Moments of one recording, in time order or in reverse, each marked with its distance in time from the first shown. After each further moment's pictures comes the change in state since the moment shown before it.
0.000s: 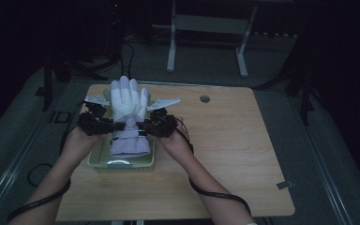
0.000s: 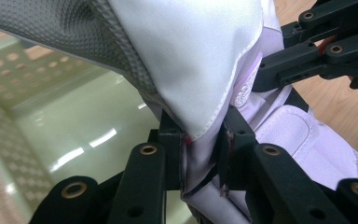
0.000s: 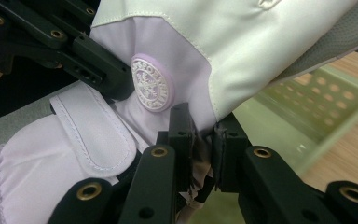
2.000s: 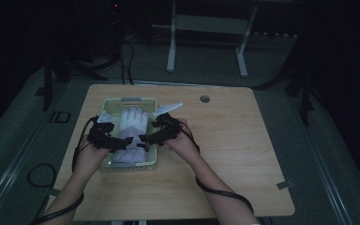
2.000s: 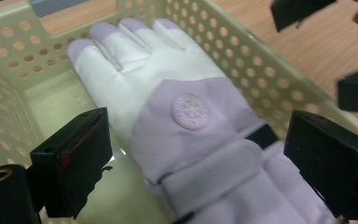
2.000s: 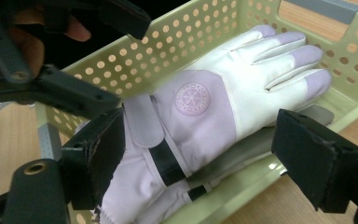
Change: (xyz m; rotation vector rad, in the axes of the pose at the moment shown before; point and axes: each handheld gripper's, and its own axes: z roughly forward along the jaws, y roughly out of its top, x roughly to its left) left arm -0.013 -0.043 0.050 -0.071 0.149 0.014; right arm -0.036 -0.033 0.018 0.082 0.113 -0.018
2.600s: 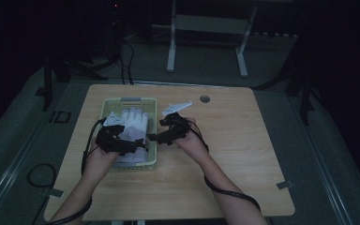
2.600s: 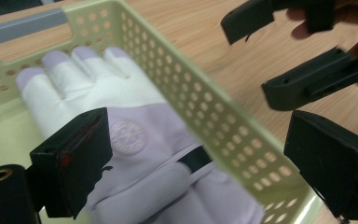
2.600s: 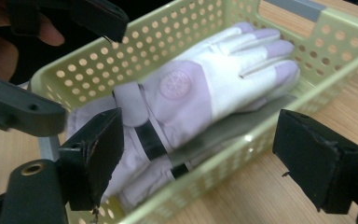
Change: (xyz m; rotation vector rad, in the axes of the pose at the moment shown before) left arm -0.033 0.011 -0.003 -0.066 -0.064 -0.008; right arm -0.012 -0.008 -0.022 -0.007 -0.016 -0.015
